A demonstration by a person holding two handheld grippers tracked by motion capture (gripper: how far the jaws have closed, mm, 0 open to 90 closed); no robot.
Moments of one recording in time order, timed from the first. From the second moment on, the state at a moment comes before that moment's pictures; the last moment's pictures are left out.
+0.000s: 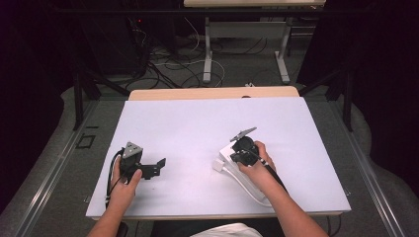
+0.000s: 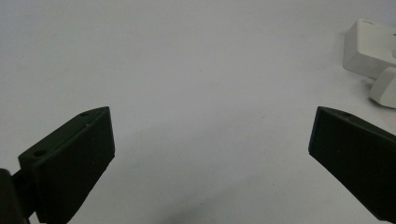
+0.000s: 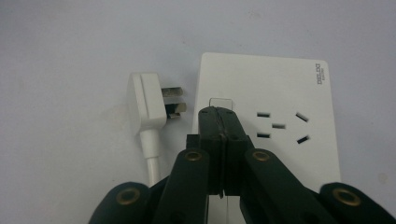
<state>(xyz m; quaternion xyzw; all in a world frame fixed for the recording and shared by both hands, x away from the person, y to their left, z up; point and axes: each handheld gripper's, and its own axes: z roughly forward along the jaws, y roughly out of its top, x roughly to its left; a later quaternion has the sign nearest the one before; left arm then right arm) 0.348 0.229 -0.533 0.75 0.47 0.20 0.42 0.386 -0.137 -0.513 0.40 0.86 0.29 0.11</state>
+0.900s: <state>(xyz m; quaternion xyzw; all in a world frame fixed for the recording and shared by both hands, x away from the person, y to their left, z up) 0.348 0.230 -0.532 0.75 0.47 0.20 0.42 0.402 -0.126 -0.514 0.42 0.86 0.27 0.11</state>
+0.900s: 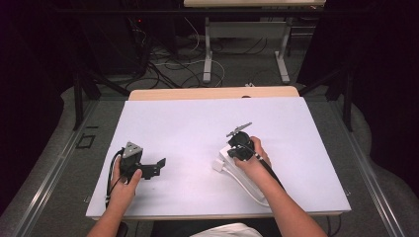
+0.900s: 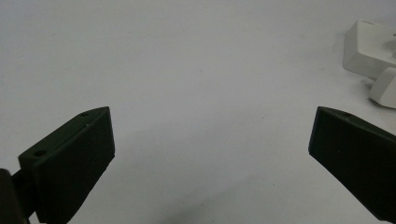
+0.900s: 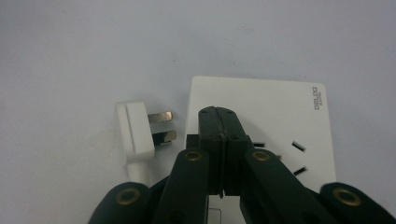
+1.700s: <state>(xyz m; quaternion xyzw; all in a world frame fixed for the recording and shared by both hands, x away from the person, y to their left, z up) 0.348 0.229 -0.533 0.75 0.47 0.20 0.42 0.405 -0.123 -0.519 0.41 0.86 0.29 0.12</state>
